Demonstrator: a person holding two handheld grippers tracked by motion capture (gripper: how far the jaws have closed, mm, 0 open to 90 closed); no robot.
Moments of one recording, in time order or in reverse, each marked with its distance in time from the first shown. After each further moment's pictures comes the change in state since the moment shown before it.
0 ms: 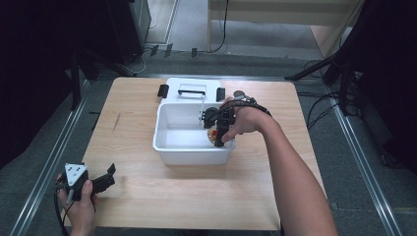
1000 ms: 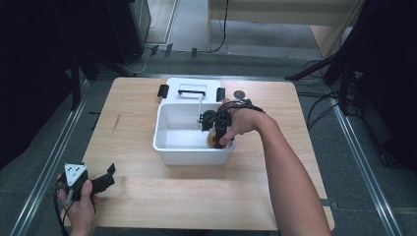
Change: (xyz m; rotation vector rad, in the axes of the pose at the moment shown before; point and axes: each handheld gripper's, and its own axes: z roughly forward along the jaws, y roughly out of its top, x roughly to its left) left arm 0.001 0.000 0.000 -0.003 -0.002 -0.010; right arm 0.000 0.006 0.010 0.040 0.051 -0.020
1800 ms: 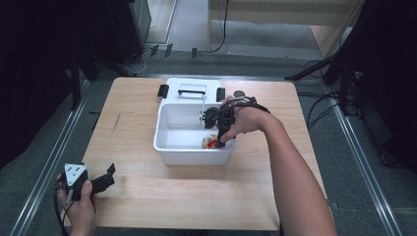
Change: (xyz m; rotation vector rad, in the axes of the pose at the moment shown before) left arm 0.000 0.000 0.000 0.005 0.003 0.002; right arm 0.004 -0.009 -0.017 -0.061 -0.028 -0.003
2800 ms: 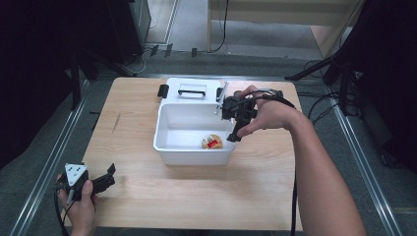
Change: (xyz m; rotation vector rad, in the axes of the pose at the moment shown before) left arm -0.002 0.000 0.000 -0.004 0.008 0.008; right arm 0.011 -0.040 -0.066 -0.099 -0.055 0.077
